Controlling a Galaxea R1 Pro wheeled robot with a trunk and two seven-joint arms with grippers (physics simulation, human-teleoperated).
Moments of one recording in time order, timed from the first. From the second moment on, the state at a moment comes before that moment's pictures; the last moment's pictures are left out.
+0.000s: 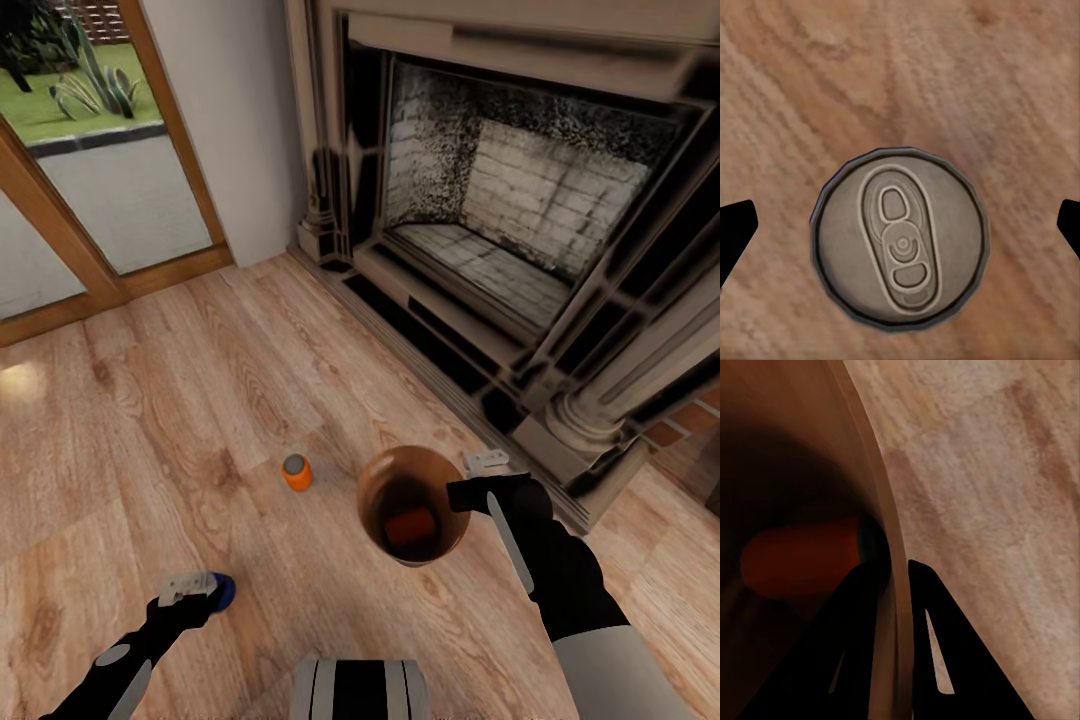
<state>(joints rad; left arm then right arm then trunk) -0.36 0.20 -0.02 -0.66 0.24 -0.04 -0.16 -0.60 -0.02 0.12 -1.31 0.02 1.00 0.06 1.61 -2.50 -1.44</state>
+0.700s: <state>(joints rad) -0.36 0.20 -0.02 -0.66 0.24 -0.04 -0.16 -0.60 -0.02 0.12 -1.31 0.02 1.00 0.06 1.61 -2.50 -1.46</state>
